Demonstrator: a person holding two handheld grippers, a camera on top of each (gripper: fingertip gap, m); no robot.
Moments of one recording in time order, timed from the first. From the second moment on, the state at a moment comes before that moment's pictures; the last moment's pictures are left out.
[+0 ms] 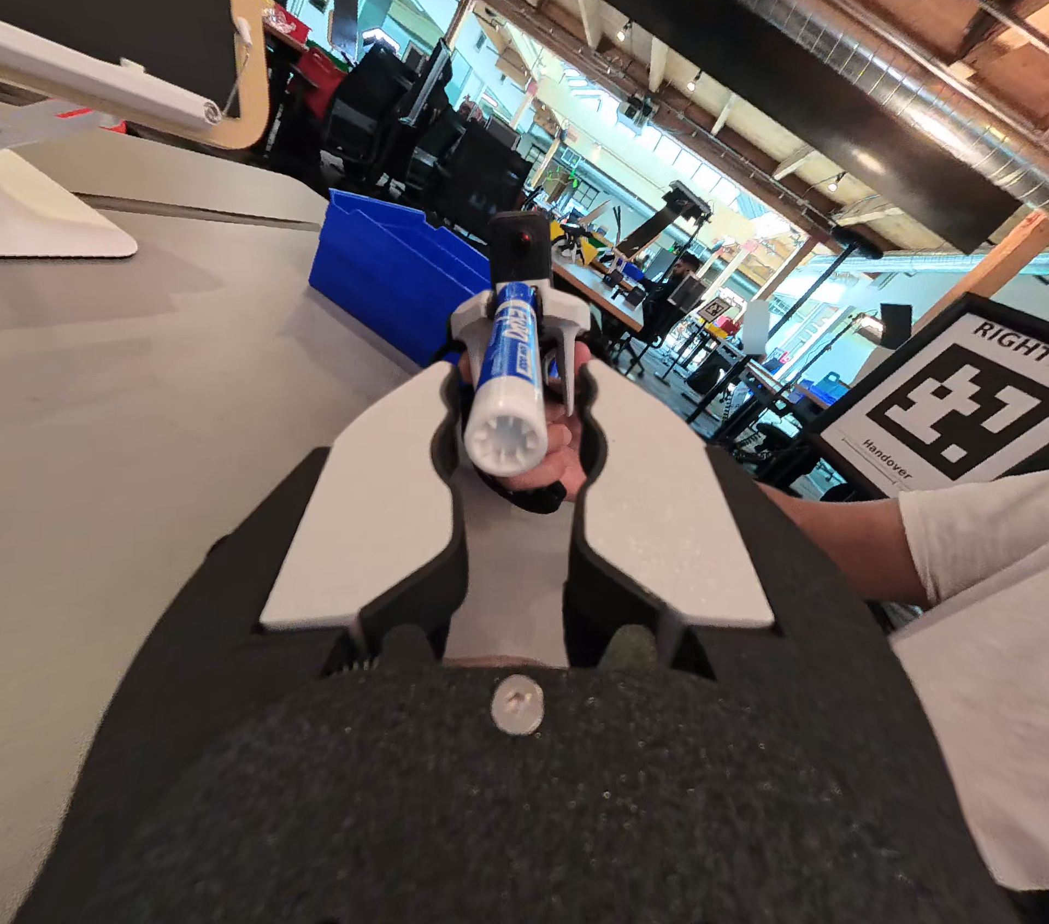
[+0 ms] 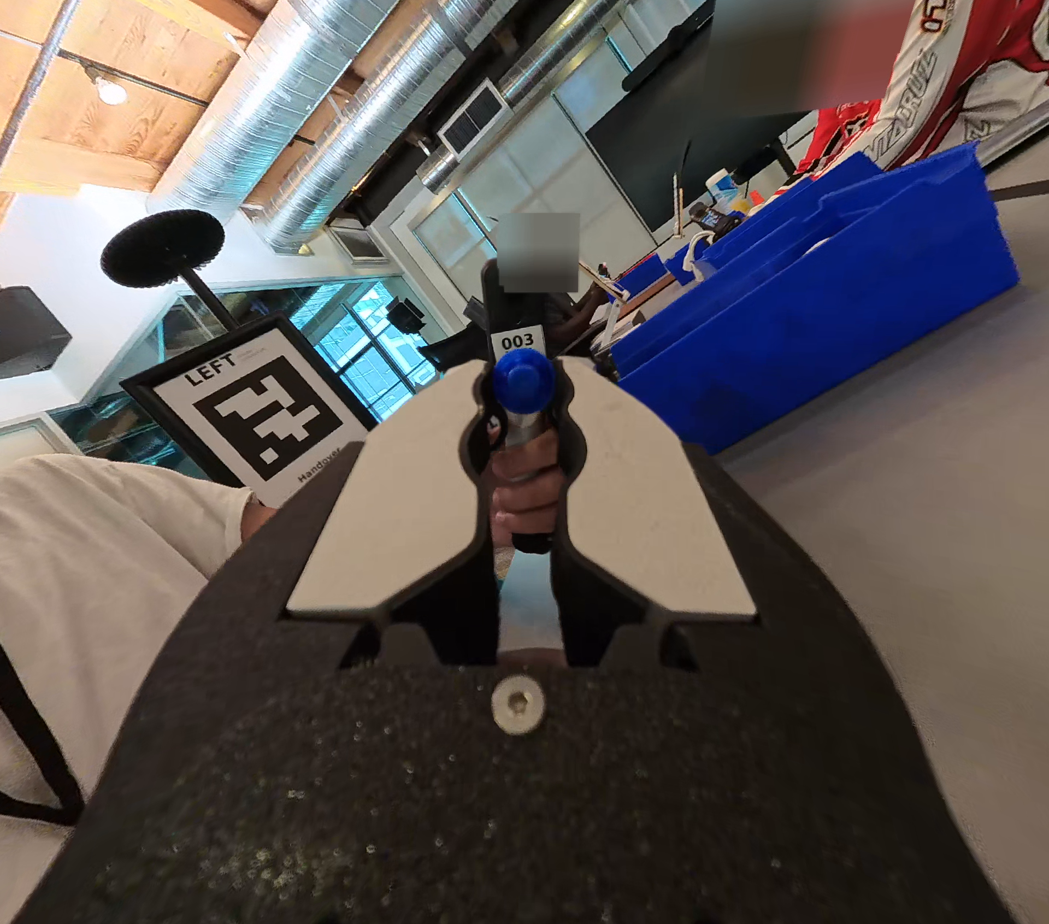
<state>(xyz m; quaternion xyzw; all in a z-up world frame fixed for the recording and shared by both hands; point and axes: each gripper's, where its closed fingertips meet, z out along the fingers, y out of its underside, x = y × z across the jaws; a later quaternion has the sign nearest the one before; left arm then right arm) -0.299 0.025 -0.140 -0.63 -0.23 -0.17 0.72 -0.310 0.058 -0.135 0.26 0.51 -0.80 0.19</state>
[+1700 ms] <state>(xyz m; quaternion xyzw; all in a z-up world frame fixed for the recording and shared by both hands) -0.301 0.032 -0.177 -0.77 0.08 0.51 0.37 -0.304 0.007 -0.186 0.28 0.73 -0.62 -0.01</state>
